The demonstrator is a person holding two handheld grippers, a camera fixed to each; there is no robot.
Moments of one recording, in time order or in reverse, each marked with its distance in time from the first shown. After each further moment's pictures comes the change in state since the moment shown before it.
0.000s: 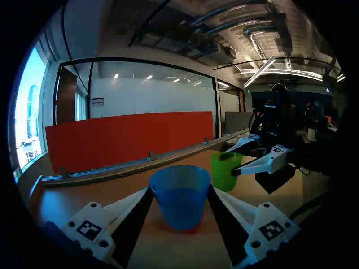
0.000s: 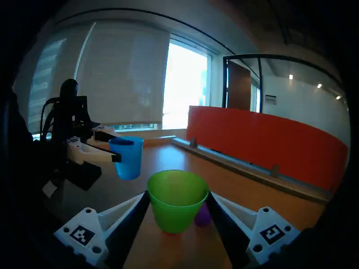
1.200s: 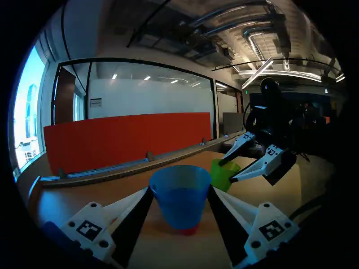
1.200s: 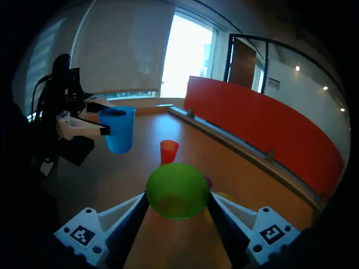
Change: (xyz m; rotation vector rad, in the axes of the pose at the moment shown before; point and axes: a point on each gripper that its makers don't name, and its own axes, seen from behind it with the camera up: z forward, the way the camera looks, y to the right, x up) left arm 0.001 0.003 0.002 -0.018 0.006 0.001; right arm -0.035 0.021 -0.015 -0.022 -0.264 -0.069
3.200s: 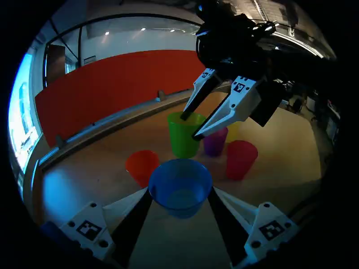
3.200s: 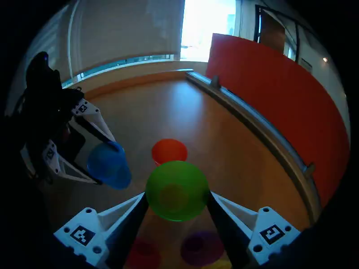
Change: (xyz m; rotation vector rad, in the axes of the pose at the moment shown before) left arm -0.145 -0.117 0.028 -0.029 -0.415 0.045; right arm 0.036 0.016 0.213 0.192 -0.298 -0.041
